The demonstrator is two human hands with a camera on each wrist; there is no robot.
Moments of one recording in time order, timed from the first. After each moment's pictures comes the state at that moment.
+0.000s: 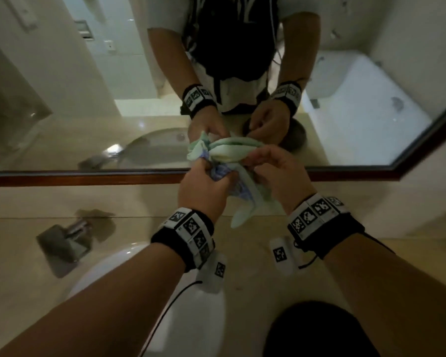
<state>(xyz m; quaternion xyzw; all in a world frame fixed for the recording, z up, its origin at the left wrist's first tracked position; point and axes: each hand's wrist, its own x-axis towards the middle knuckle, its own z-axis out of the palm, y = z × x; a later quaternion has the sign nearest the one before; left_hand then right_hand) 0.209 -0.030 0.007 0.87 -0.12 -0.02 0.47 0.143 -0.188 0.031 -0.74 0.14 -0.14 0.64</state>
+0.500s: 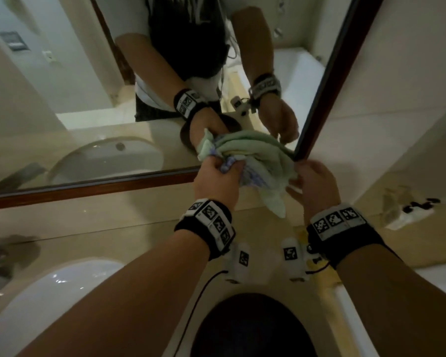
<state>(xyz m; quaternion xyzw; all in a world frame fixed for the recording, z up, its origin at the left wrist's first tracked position) 0.119 -0.230 -0.003 0.81 -0.10 -0.12 0.57 0.000 -0.372 0.006 -0.55 0.39 -0.26 0.69</state>
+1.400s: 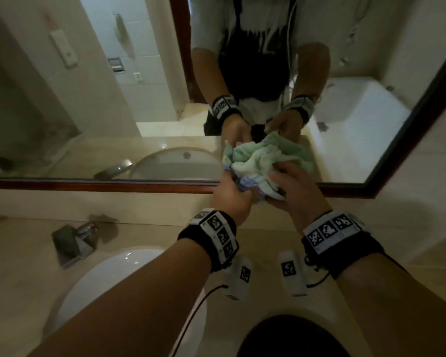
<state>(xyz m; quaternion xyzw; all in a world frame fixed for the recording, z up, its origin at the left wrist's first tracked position) 0.153 -0.116 0.030 0.83 -0.11 -0.13 0.54 0.083 -0.247 0.060 -0.62 0.22 -0.10 0.75</state>
